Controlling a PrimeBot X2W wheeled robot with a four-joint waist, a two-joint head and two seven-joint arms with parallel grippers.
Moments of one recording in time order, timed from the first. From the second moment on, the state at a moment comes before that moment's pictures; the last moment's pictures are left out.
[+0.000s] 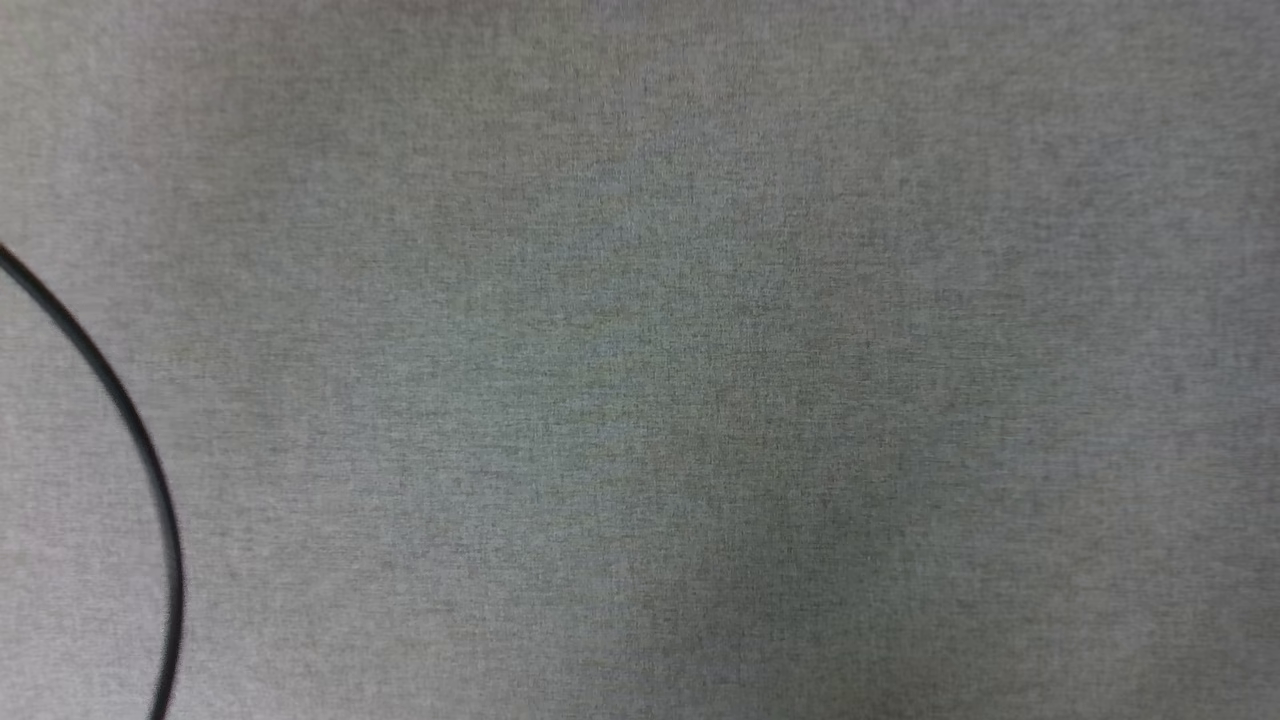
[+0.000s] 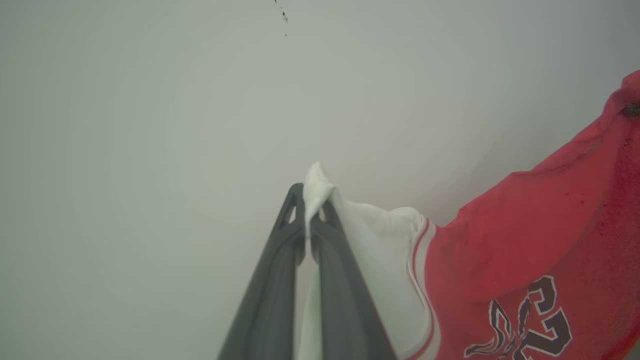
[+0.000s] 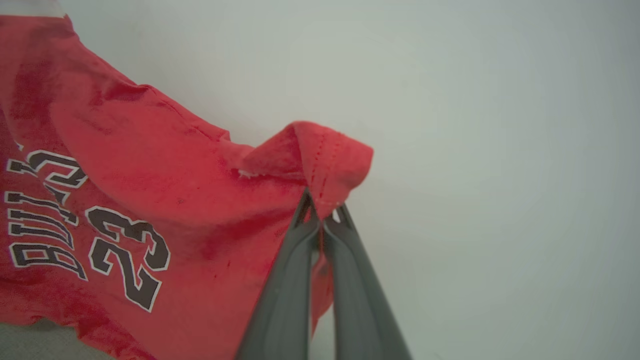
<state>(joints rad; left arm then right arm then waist) -1.85 0.54 -0.76 0.71 -0.63 -0.13 -0.18 -1.79 -0.43 0.68 0.76 0.38 0.13 0.08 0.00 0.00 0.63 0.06</state>
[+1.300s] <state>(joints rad) -0.29 0.86 -1.00 -0.06 -0.87 0.29 -0.21 -0.63 -0.67 0.96 0.56 0.82 0.13 -0.12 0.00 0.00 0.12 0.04</state>
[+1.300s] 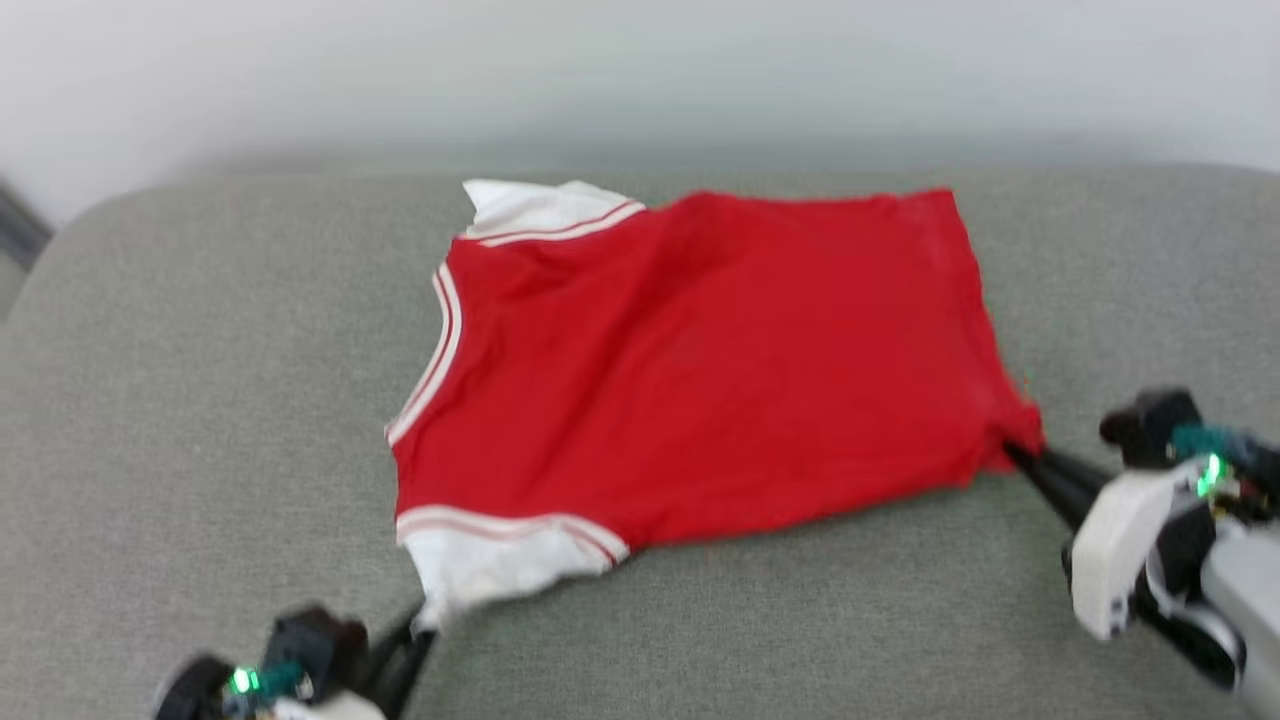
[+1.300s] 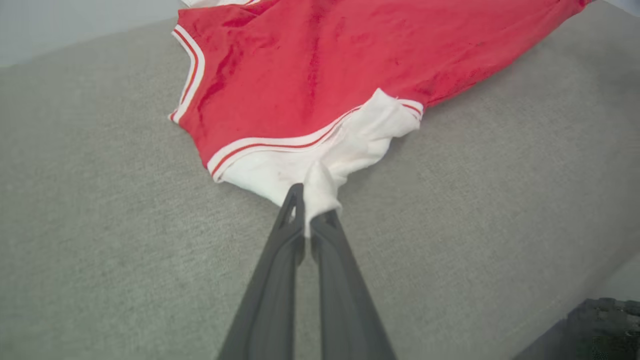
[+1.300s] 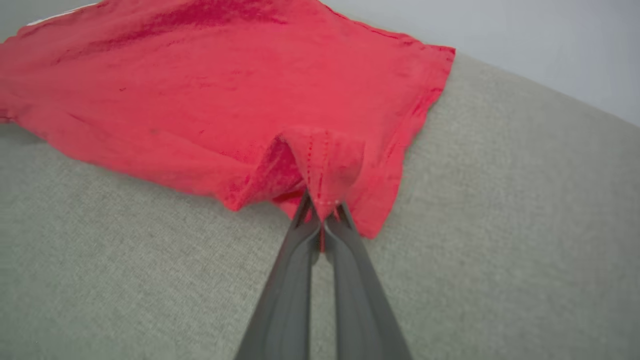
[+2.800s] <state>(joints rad) -0.45 0.92 -0.98 -0.09 -0.80 0.23 -0.08 -0.09 -0.64 0.34 0.00 0.58 0.13 0.19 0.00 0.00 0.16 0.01</state>
